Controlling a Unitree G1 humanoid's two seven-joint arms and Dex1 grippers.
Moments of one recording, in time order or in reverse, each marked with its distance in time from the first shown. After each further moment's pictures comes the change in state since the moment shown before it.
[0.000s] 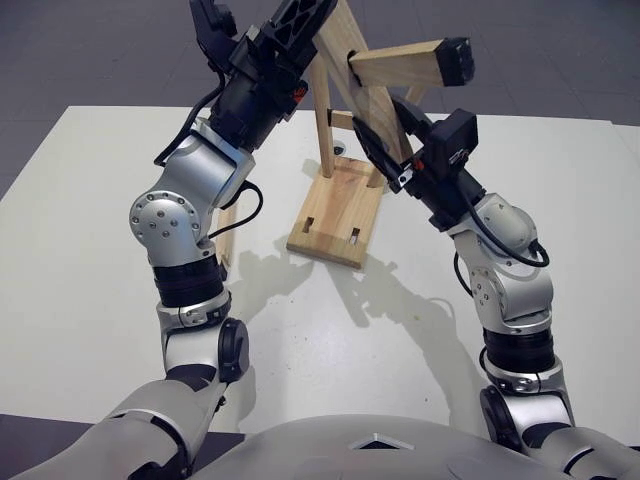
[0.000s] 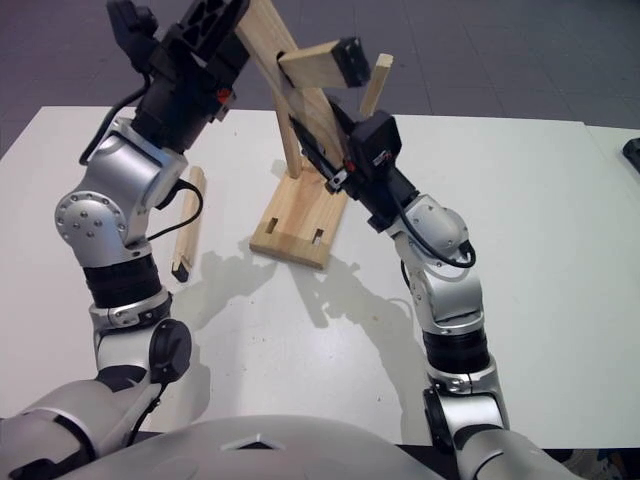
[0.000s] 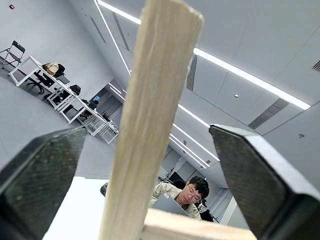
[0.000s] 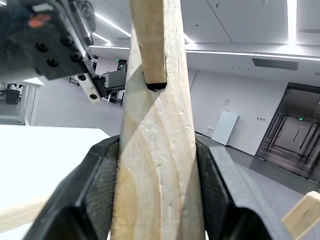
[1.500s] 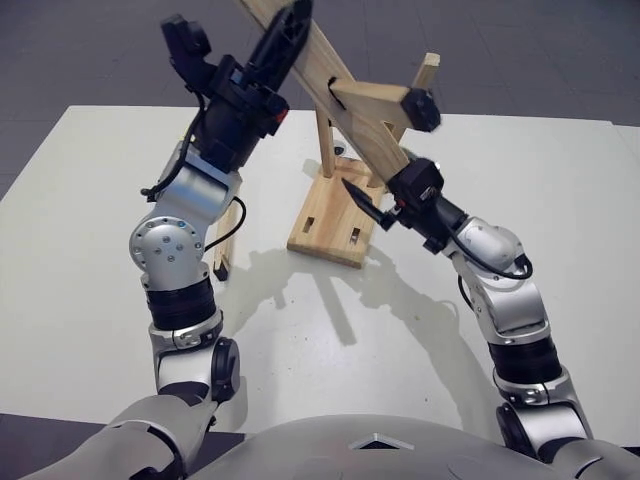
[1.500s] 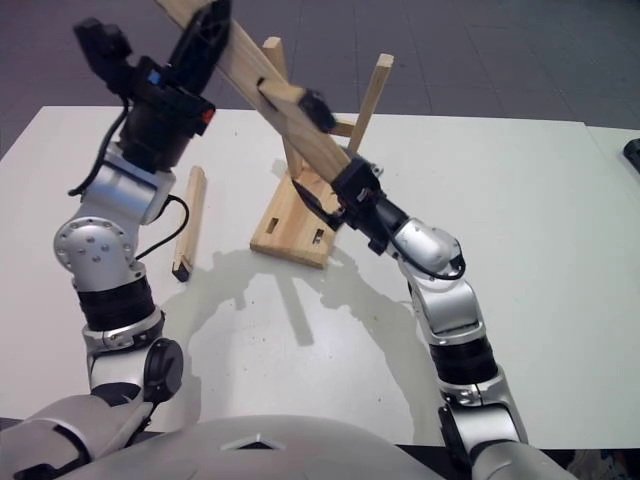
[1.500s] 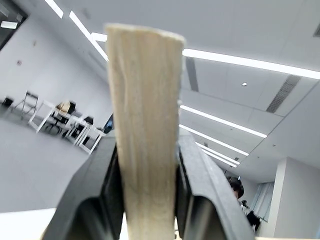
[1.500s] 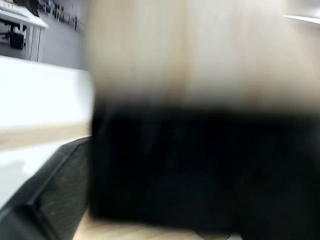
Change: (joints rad) left arm 0.113 0.043 -0.011 -0.143 0.233 -0.159 -0.235; right arm 0.120 -0.100 0.069 0.082 -0.120 0.001 0.065
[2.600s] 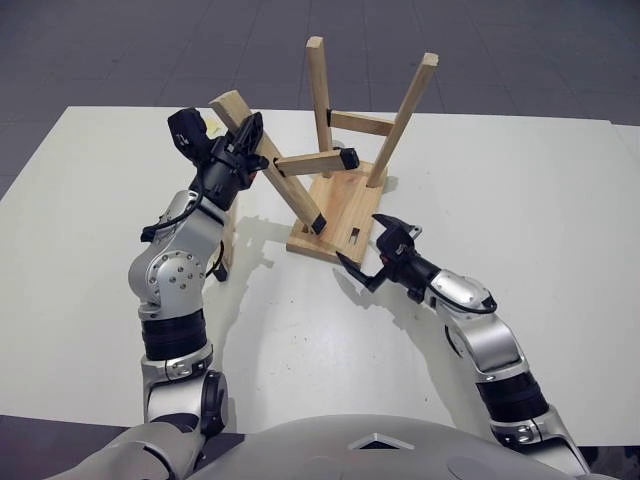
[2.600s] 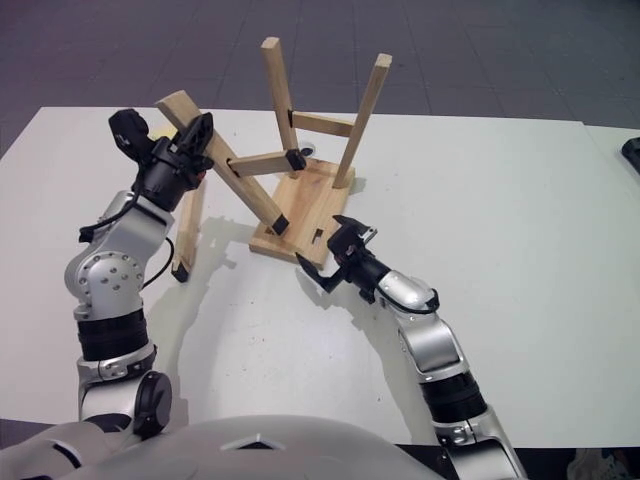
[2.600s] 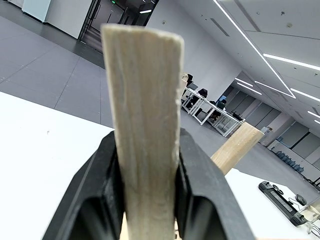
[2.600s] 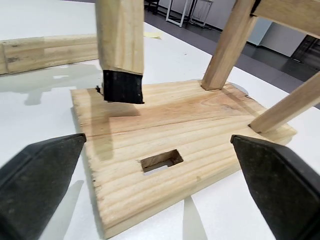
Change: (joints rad) left arm 0.196 0.028 -0.037 0.031 0.390 0.012 0.269; right arm 0.144 0.076 0.065 0.085 -0.072 0.069 -0.090
